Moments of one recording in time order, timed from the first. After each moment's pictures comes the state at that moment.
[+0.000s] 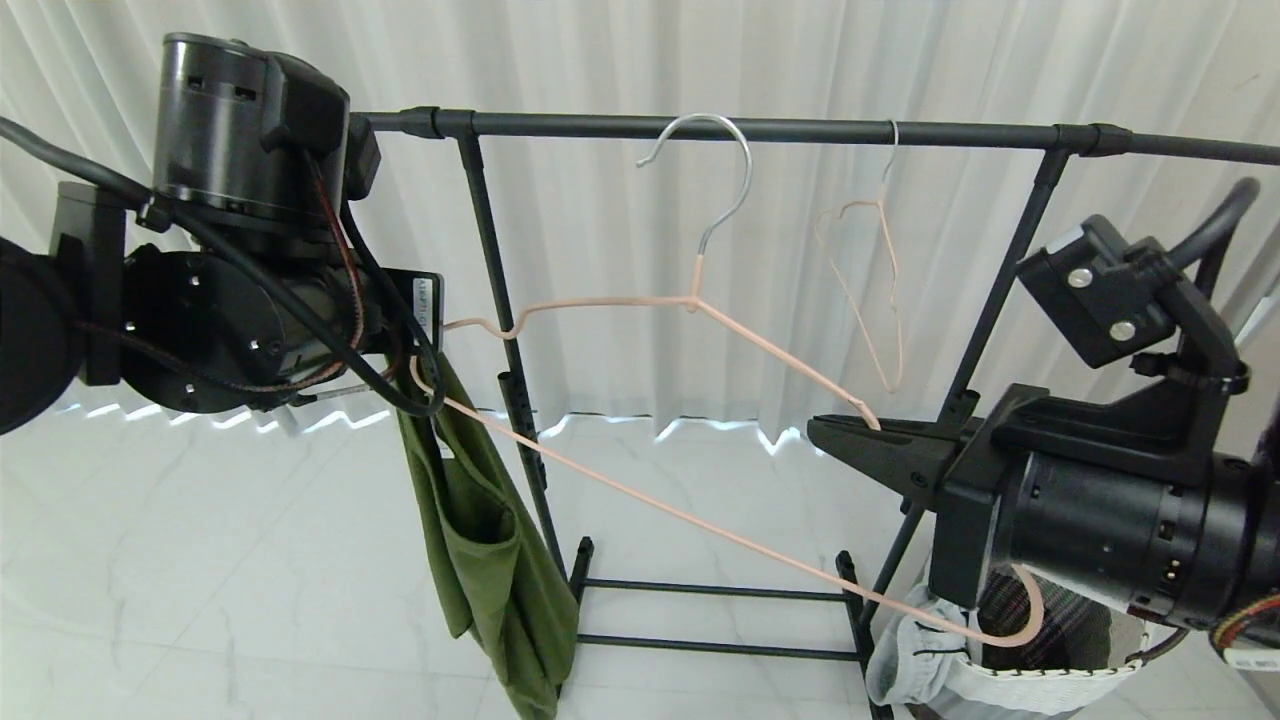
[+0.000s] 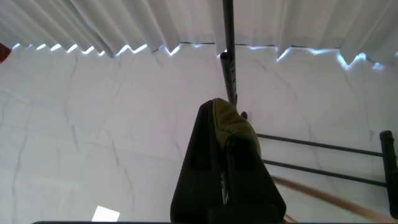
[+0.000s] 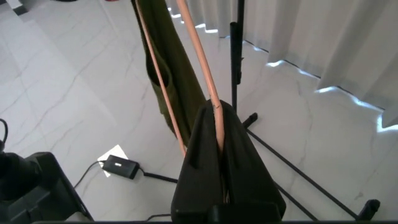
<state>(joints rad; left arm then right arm) -0.49 1.56 -1.28 0.15 0.66 -0.05 1.01 1.38 -0.83 -0.40 -0.09 0.14</state>
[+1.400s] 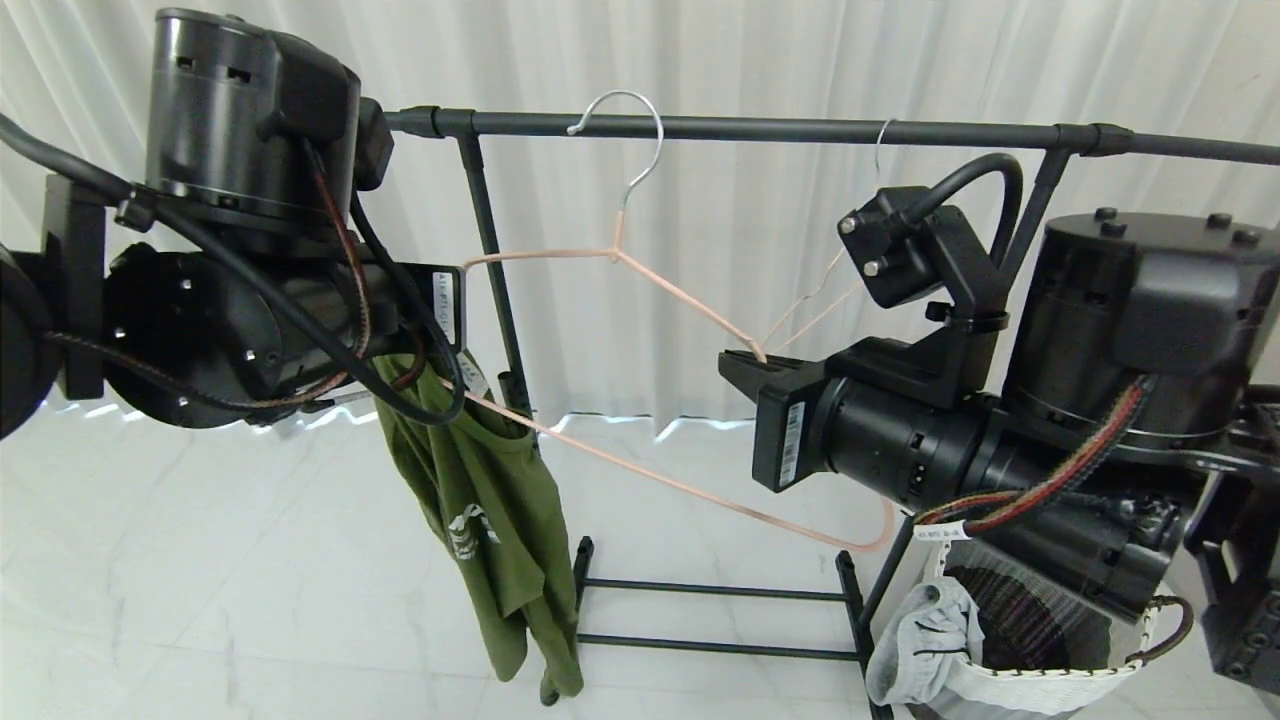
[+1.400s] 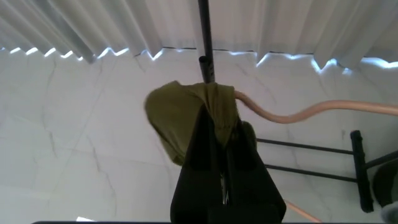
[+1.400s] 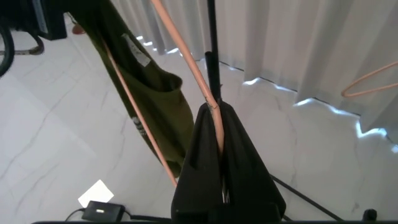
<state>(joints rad) -0.57 1.55 -1.28 0.15 0.66 -0.10 1.04 1.63 -0.99 -0.58 -0.25 0.16</state>
